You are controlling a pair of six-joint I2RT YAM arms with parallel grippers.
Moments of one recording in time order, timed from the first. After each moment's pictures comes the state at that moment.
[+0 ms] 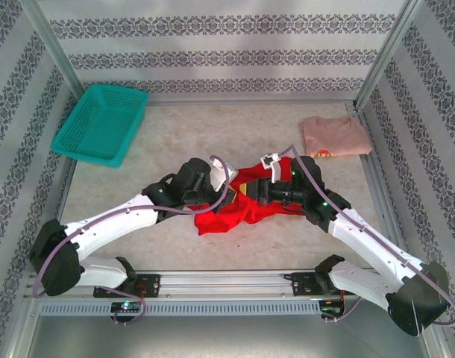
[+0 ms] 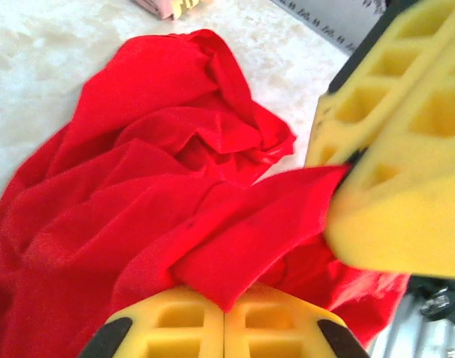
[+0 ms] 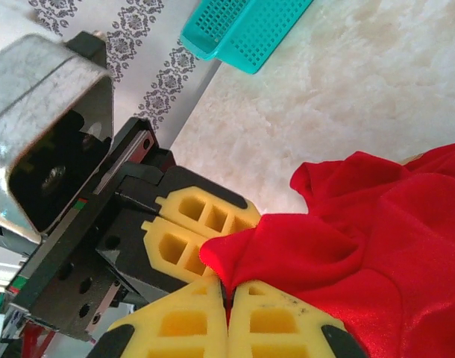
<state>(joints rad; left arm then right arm) -0.80 1.31 0.94 -0.23 0.26 -0.16 0.54 0.99 0.71 -0.15 -0.64 0.59</state>
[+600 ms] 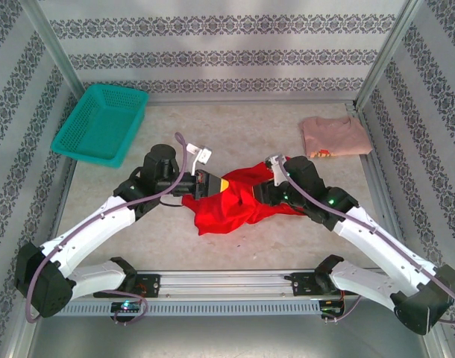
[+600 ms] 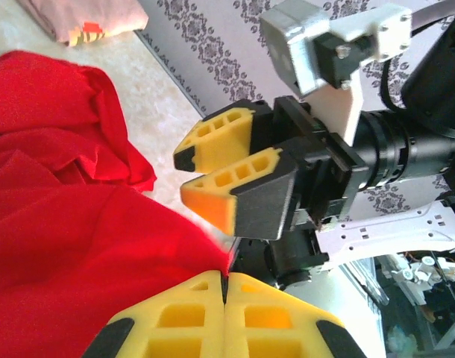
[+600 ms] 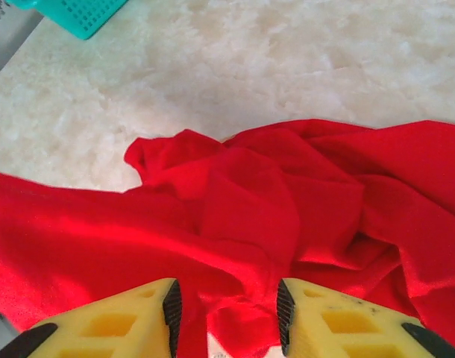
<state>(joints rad) -0.59 1.15 0.91 -0.14 0.73 -0.57 0.65 0.96 0.88 -0.60 -0.14 0.29</state>
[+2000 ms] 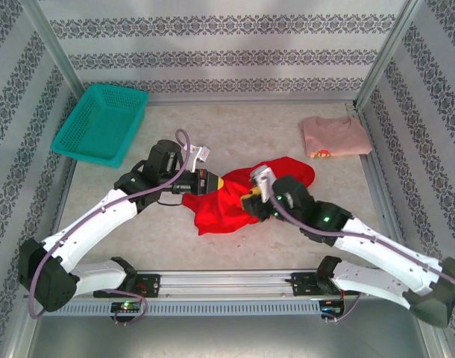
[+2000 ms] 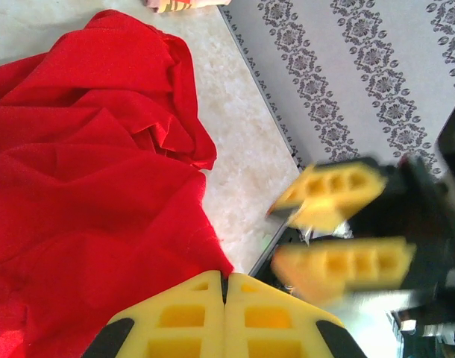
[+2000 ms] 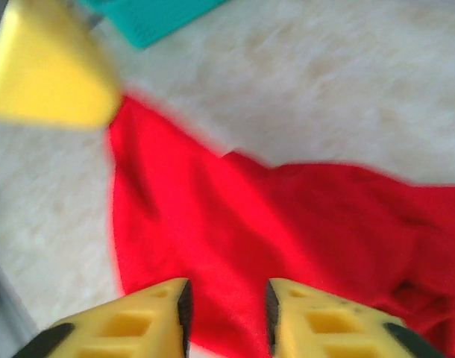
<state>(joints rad) -0.57 1.20 1.01 -0.38 0.60 -0.58 0.94 0.93 0.79 -0.45 0.06 0.25</state>
